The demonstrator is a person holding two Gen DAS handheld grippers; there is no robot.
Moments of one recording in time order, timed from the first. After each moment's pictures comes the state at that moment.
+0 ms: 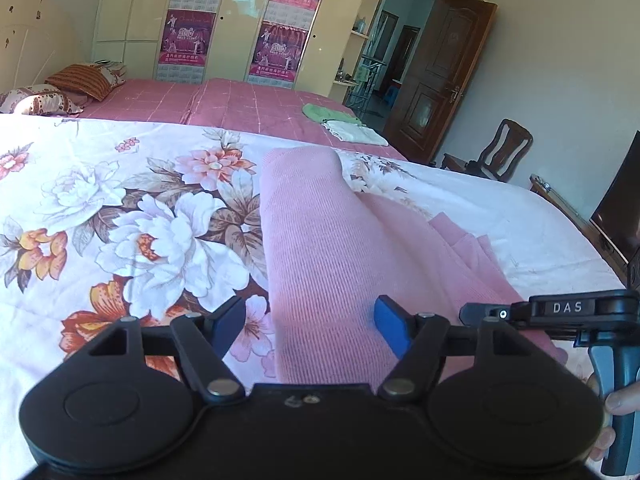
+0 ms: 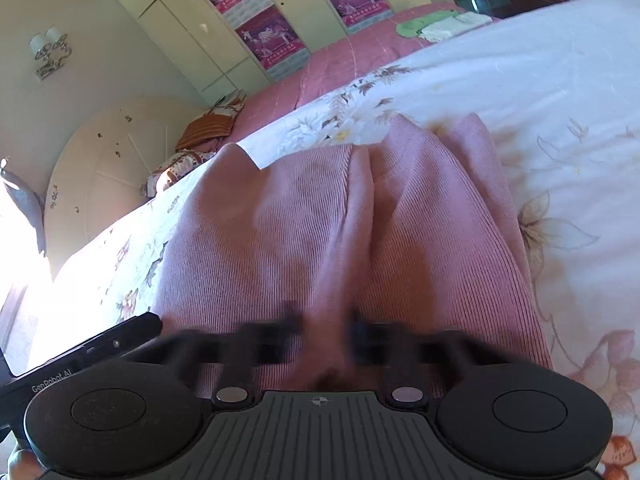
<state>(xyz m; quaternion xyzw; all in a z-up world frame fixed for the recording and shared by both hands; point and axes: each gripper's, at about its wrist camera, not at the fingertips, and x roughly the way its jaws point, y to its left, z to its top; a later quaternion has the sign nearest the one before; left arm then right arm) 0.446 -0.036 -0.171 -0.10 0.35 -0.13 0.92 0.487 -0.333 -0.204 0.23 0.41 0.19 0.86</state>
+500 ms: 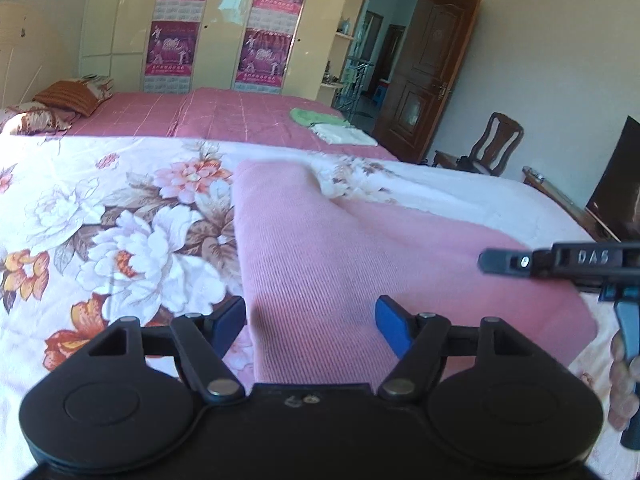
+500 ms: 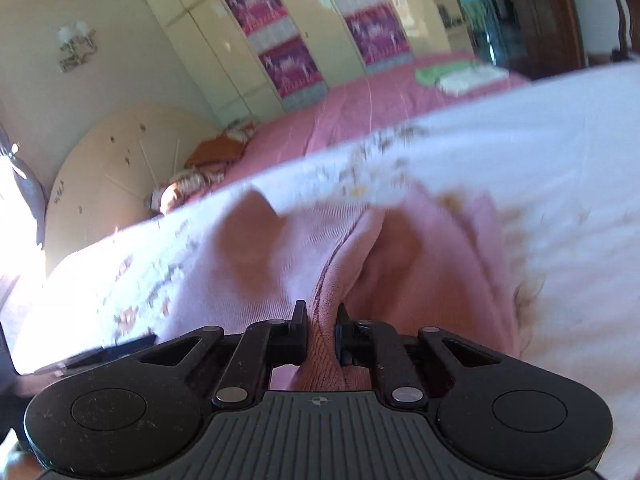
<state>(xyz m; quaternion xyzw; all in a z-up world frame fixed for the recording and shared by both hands) 0.443 -0.058 -0.163 -0.07 0.33 -0.15 0.93 0.482 -0.339 -0.165 0.19 0.34 0.18 0.90</state>
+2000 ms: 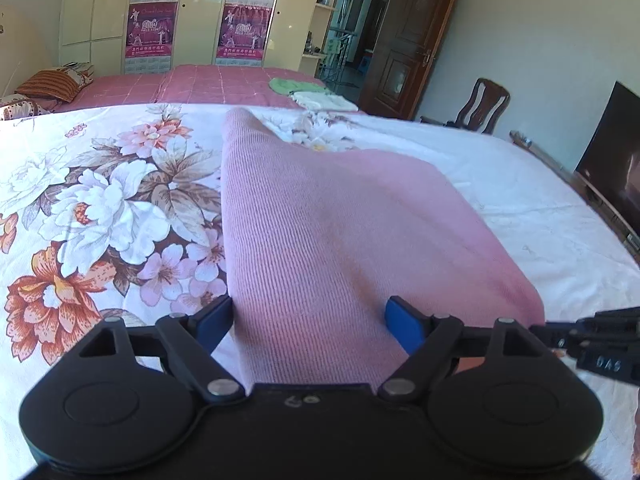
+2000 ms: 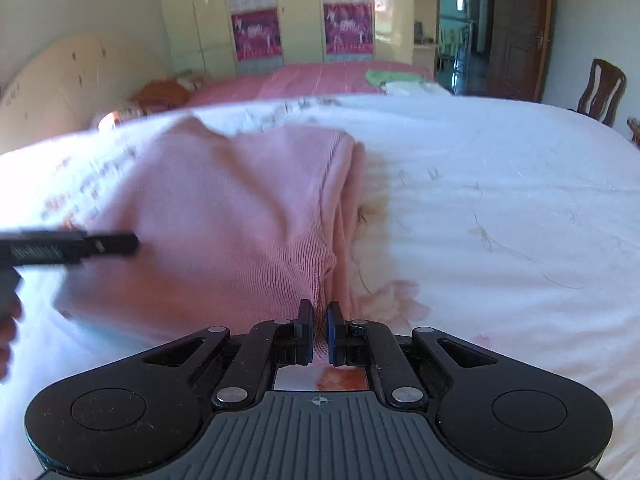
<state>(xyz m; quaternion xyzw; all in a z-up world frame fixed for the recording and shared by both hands) 0.417 -0.099 -0.186 -0.04 0.38 -0.16 0.91 0.395 -0.369 -0.207 0.02 0.43 0.10 0.90</state>
